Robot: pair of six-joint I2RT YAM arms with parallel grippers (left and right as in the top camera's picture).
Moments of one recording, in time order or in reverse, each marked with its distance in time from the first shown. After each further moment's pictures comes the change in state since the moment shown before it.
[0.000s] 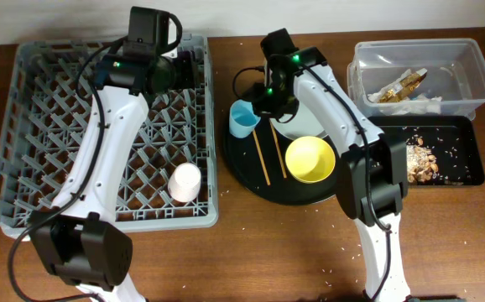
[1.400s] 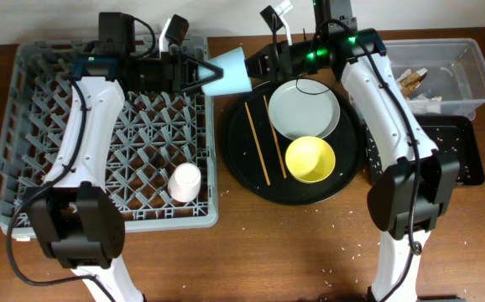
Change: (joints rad) left arm 0.155 0.114 0.000 -0.012 1.463 0.203; right arm -0.146 -0.193 -0.031 0.288 -1.064 -0.277
